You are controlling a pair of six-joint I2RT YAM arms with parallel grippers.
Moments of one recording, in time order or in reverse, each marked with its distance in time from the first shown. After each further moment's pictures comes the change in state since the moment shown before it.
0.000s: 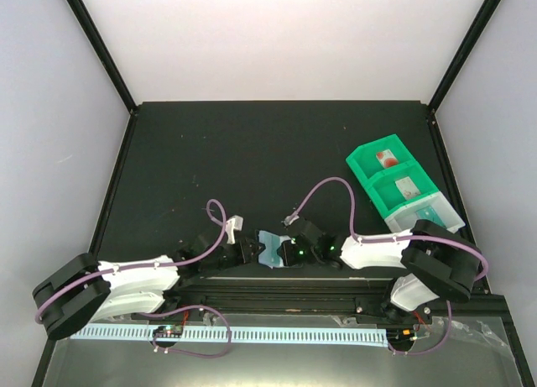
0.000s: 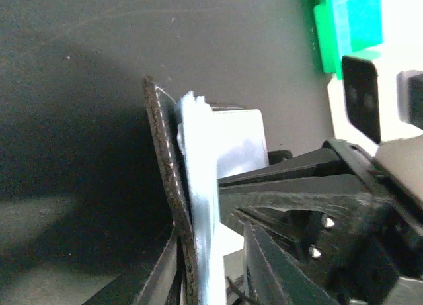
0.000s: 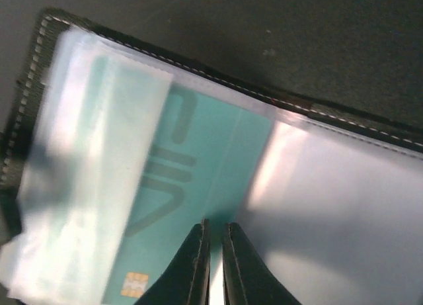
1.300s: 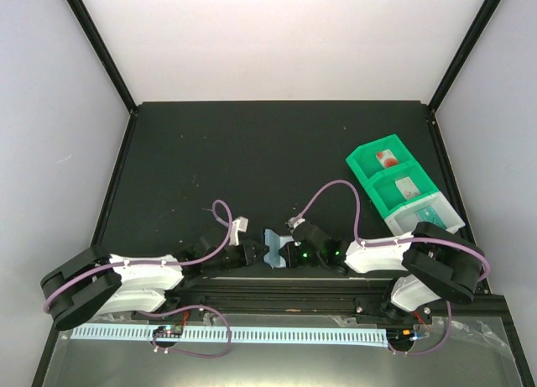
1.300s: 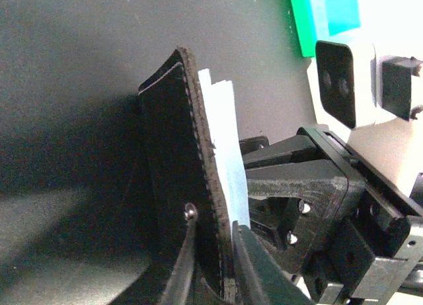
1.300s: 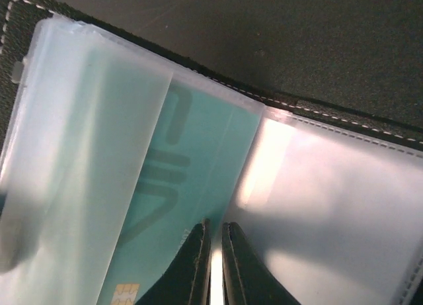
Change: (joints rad) left arm -0.027 0.080 -0.019 0.158 0.036 0.003; right arm -0.001 -0.019 -0.087 0.121 0.020 0.008
